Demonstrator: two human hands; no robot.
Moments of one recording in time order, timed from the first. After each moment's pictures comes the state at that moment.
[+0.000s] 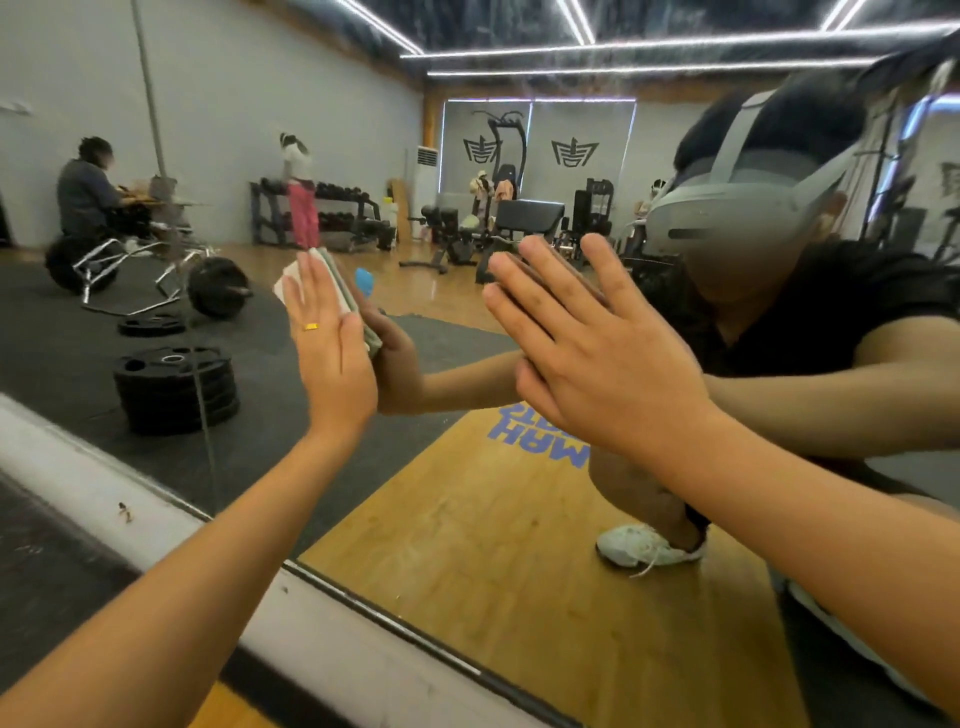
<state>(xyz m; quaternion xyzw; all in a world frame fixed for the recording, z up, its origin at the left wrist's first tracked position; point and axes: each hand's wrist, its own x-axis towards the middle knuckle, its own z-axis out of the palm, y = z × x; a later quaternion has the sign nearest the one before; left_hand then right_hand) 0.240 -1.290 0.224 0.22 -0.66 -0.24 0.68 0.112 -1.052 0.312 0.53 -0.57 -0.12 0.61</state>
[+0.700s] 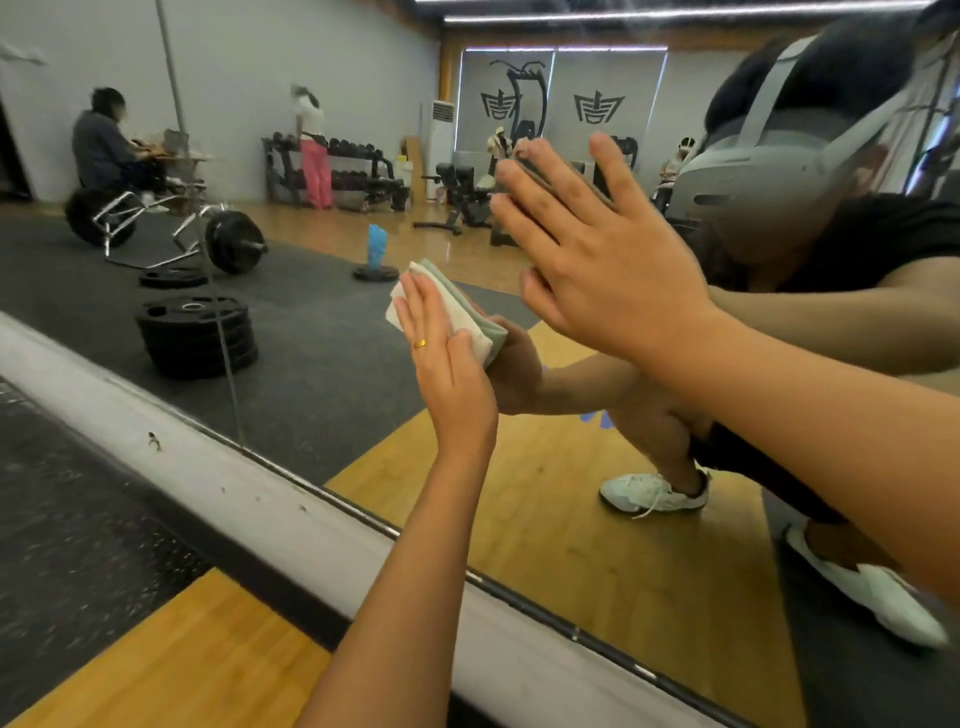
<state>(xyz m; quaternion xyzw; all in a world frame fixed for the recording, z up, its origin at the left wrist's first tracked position) 0.181 -1.152 0.178 0.18 -0.55 -0.44 0.68 0.112 -1.046 0.316 0.54 -0.58 -0.13 0.59</state>
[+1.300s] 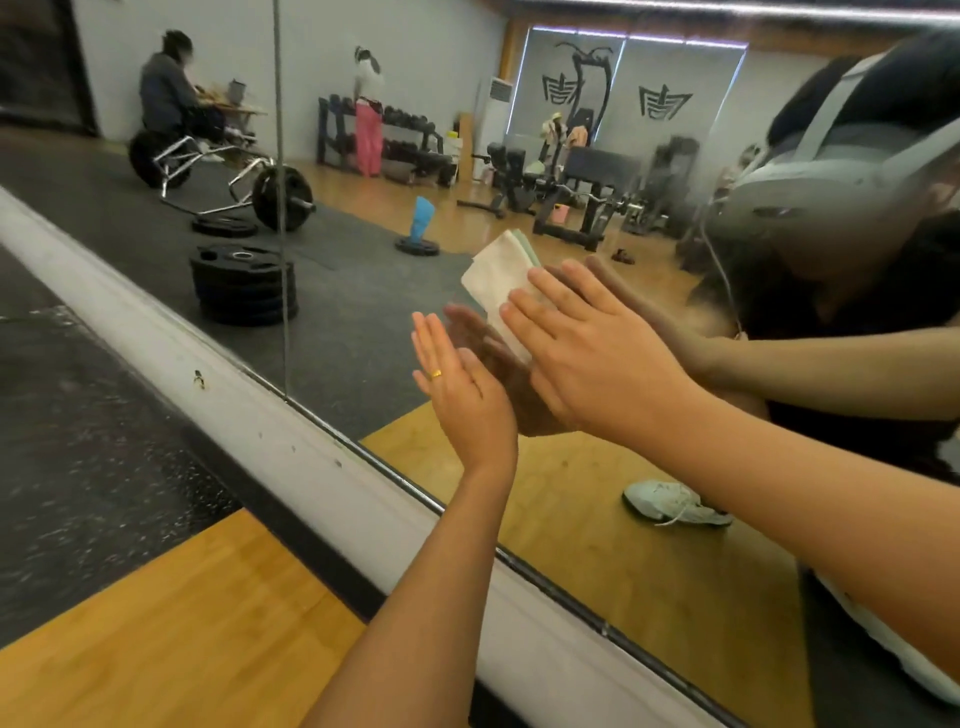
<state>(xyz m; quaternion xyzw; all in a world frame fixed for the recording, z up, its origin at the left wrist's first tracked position) 0.197 -1.176 0.112 0.35 -0.51 -0.37 0.69 0.156 -1.077 0.238 0.67 -0.56 -0.13 0.47</state>
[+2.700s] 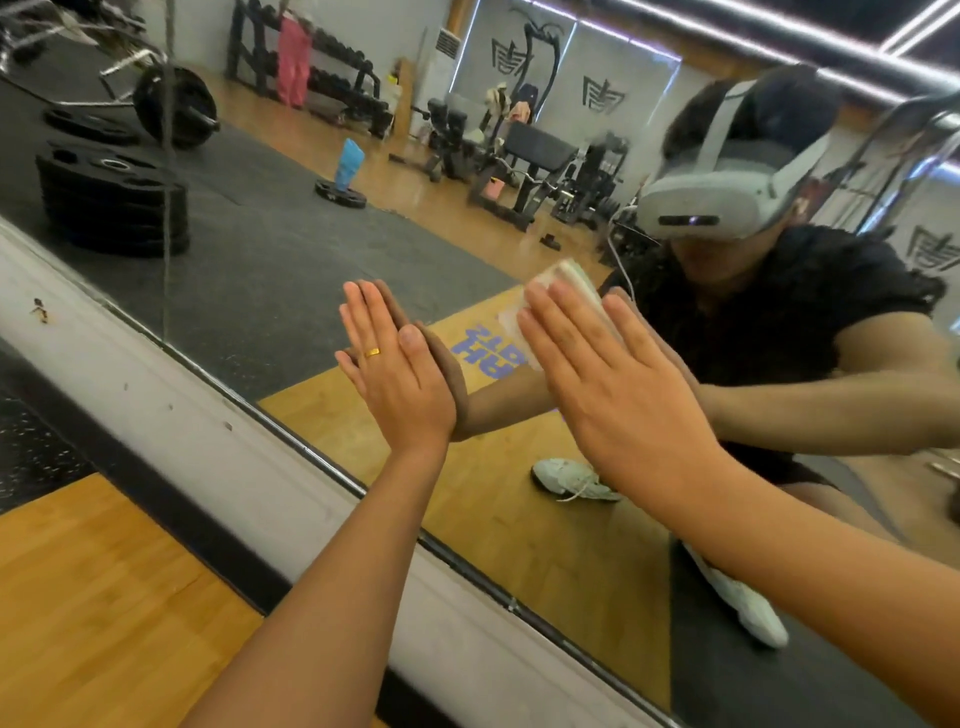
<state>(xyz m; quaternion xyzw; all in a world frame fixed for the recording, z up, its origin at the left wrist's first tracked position) 0.173 -1.191 0.074 0.41 -0.52 -0.32 0.68 0.108 -1.019 0.208 0.63 -0.55 -0.15 0.53</state>
